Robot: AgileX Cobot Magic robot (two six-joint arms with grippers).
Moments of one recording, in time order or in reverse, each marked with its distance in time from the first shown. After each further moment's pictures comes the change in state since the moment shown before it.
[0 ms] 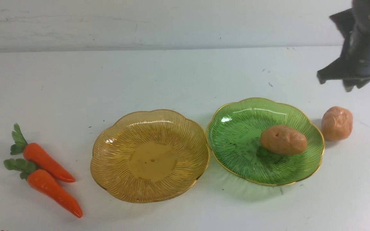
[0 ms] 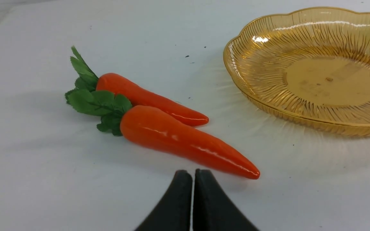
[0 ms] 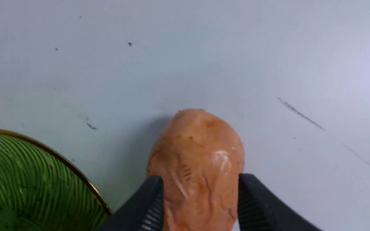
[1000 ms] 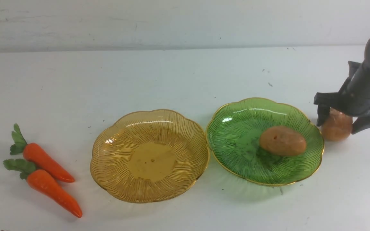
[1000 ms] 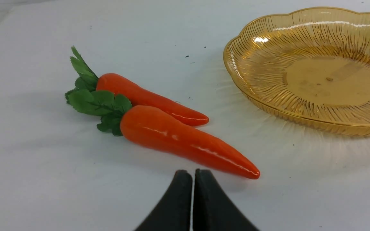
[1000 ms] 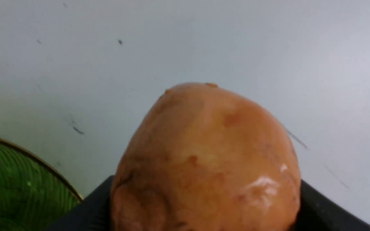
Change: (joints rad) right arm 0.000 0.123 -0.221 -0.016 0.179 -0.078; left arm 0.000 0.000 0.000 0.000 0.000 0.000
